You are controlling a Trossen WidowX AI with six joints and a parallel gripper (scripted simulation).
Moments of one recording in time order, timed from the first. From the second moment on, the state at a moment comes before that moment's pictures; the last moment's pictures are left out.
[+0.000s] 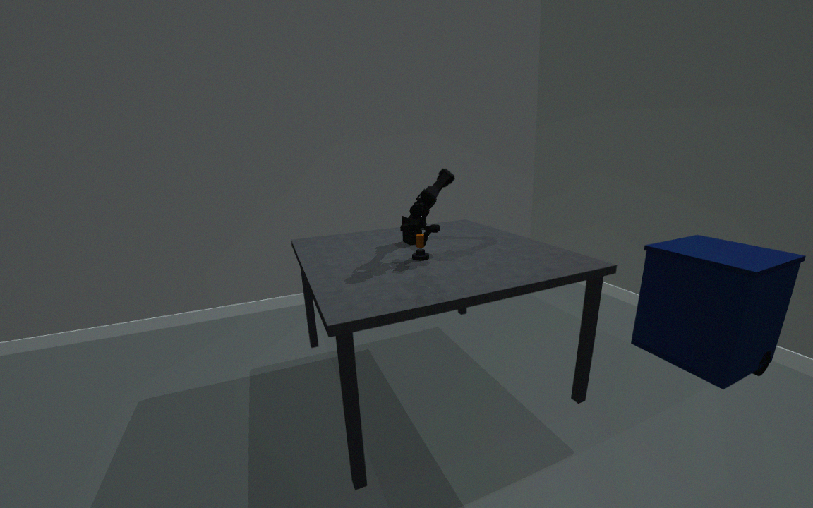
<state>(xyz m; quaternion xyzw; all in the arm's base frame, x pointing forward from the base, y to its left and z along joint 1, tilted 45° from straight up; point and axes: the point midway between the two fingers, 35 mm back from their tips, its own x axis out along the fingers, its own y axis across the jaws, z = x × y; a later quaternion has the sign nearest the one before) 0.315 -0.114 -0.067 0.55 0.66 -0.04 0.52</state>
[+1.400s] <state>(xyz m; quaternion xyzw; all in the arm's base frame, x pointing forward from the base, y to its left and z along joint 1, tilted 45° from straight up) 0.315 -0.114 -0.067 0.60 0.65 -0.11 0.46</state>
